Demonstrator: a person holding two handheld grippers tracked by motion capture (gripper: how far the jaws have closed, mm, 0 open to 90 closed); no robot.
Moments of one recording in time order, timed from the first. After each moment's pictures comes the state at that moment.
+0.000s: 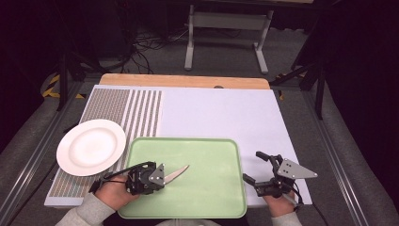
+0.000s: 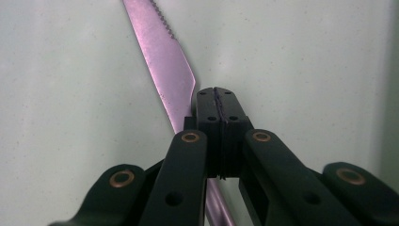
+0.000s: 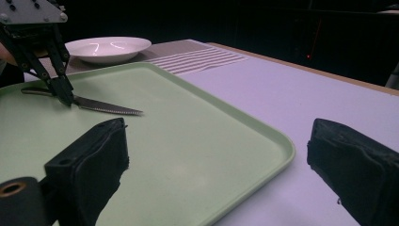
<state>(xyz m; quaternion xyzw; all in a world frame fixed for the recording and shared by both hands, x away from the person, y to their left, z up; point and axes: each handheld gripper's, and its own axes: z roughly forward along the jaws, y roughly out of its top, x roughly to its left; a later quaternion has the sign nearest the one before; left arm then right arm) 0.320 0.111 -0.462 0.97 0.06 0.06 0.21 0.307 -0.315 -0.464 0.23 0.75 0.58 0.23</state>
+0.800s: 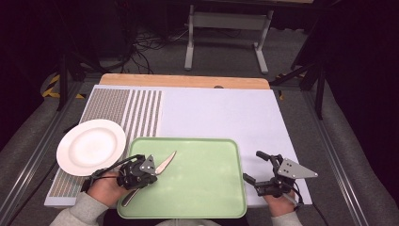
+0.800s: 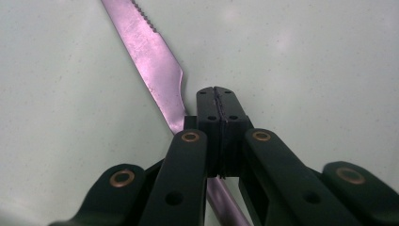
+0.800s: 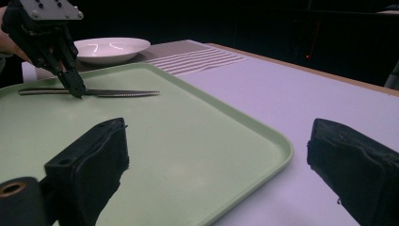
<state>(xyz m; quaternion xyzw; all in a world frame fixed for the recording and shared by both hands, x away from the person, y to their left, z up) 0.331 0.136 -0.466 0.96 0.16 0.06 0.23 0.308 -0.316 -0.464 0.23 0.75 0.58 0.23</state>
